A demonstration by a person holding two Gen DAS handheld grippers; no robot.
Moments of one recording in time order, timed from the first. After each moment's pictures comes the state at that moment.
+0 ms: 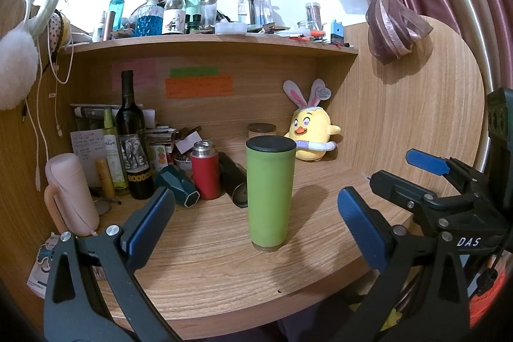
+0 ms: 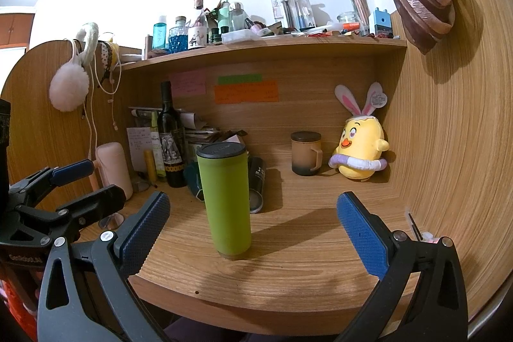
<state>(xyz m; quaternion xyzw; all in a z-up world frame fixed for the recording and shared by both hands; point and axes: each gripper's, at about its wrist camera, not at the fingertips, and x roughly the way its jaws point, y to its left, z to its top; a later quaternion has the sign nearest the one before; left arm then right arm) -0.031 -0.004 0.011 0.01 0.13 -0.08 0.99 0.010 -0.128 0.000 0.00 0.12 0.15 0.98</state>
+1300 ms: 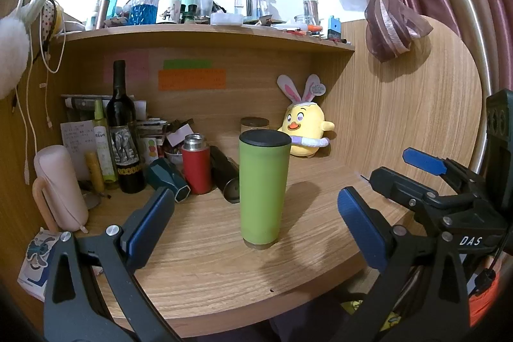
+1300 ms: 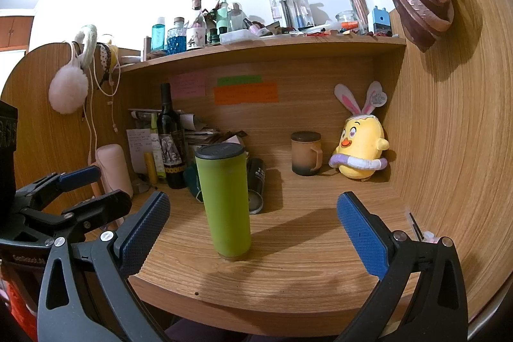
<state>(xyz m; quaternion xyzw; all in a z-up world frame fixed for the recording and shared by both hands) -0.021 0.001 0.007 0.00 0.14 -0.10 0.98 0.010 -0.130 0.004 0.01 0.12 0.15 0.98</state>
